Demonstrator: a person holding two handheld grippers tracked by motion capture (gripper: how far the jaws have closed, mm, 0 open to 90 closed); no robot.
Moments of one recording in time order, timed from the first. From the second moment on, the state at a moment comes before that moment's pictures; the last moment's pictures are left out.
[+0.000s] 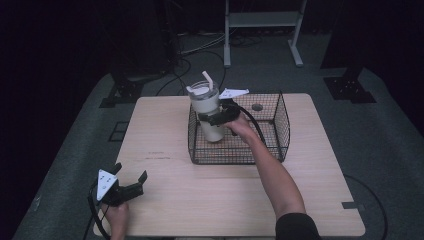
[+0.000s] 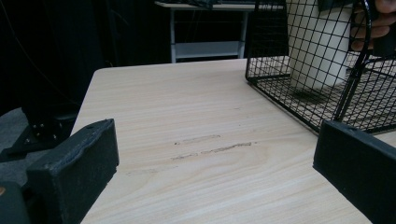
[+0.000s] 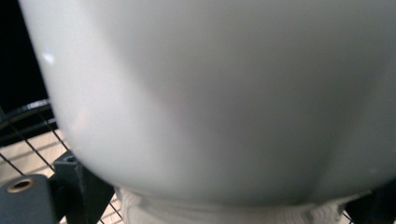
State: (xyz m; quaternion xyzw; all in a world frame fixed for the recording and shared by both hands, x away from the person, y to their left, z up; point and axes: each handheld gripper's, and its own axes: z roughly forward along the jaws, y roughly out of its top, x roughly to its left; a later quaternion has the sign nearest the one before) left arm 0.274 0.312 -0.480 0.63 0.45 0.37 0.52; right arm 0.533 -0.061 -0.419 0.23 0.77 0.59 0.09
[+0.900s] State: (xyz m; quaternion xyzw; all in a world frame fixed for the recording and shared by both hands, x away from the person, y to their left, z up) left arm 0.273 0.312 -0.480 0.63 0.45 0.37 0.52; right arm 0.526 -0.082 -0.428 0.20 0.80 0.56 0.09
